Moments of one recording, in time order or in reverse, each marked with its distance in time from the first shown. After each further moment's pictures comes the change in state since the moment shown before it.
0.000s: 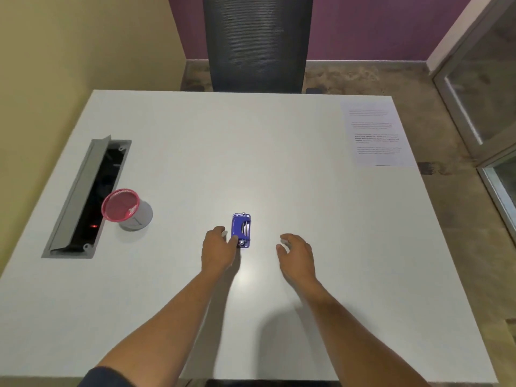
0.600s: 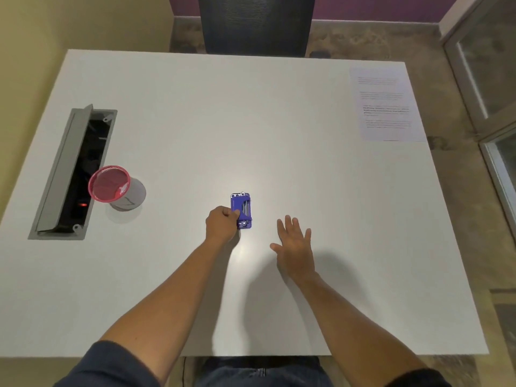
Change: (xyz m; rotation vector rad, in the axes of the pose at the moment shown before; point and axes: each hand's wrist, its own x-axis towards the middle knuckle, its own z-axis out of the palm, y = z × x) left_hand 0.021 0.001 0.009 -0.235 -0.061 -0.161; right_hand -0.014 0.027 0.022 -0.741 -0.114 -0.310
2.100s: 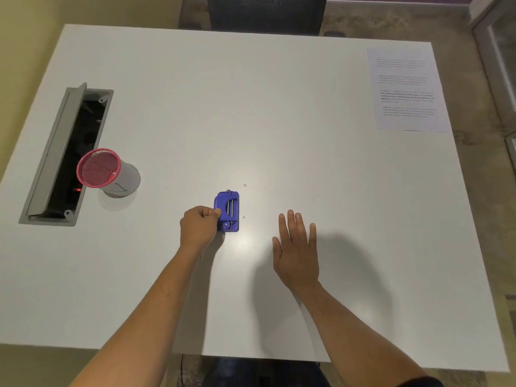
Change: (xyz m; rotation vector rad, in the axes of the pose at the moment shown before) left_hand -0.006 -0.028 -0.024 -0.026 0.150 -0.043; right_hand -0.006 0.021 0.050 0.013 0.274 -0.045
